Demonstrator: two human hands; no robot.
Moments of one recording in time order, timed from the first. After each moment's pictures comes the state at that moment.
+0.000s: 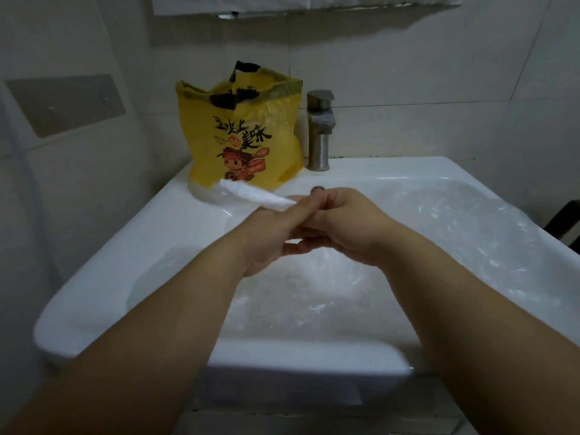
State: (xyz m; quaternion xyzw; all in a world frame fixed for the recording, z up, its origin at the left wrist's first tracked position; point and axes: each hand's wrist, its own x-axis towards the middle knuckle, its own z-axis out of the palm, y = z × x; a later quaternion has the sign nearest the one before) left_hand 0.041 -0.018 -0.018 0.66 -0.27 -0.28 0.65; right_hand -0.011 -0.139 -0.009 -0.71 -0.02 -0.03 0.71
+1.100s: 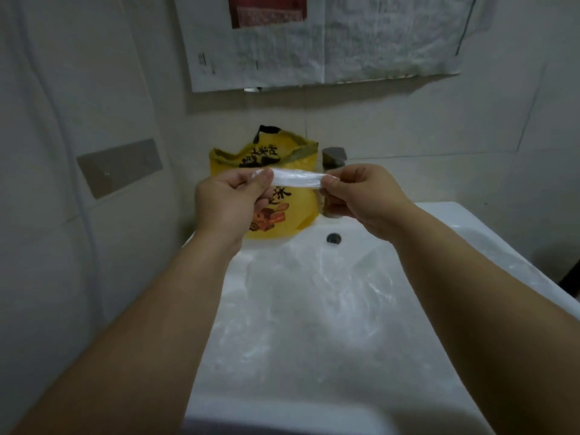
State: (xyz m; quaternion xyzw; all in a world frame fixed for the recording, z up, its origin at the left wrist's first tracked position) left_hand 0.082 0.008 0.065 0.65 -0.16 0.13 0.73; right_hand 0.029 -0.159 0.071 -0.75 0.02 -0.20 0.63
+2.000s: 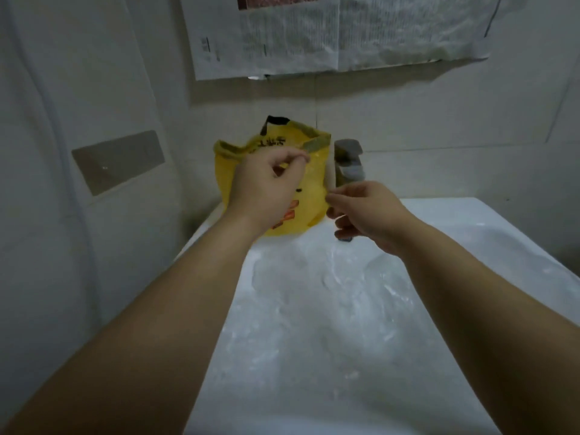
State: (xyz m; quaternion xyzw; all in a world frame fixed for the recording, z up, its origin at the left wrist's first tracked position) left_hand 0.098 -0.008 0.073 0.76 -0.31 0.22 0.53; right_hand 0.046 -0.155 0.051 -0.80 0.07 -0.15 0.58
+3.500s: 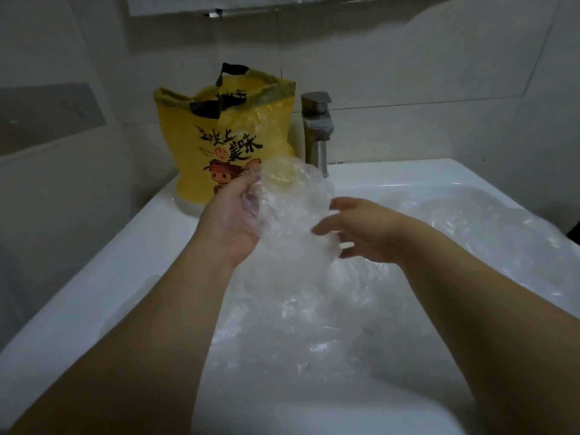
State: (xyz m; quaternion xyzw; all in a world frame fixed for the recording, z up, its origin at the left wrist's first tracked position) left_hand 0.107 -0.029 -0.011 0.44 -0.11 -0.22 0.87; right_hand 0.034 -0.189 -0.017 -0.76 0.14 0.04 0.64
